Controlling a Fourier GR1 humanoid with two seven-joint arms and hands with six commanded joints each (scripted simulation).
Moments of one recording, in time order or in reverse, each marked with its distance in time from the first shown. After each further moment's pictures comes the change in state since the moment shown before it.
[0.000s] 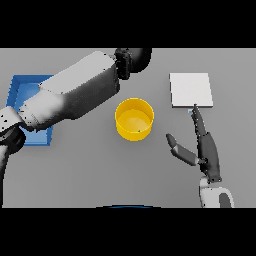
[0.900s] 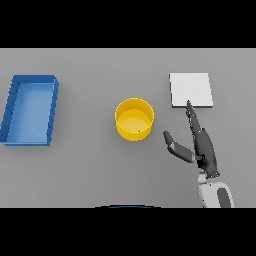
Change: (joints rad) left arm 0.143 0.323 0.992 0.401 0.767 0.084 0.406; right arm -0.052 -0.023 0.013 0.040 -0.005 0.036 -0.020
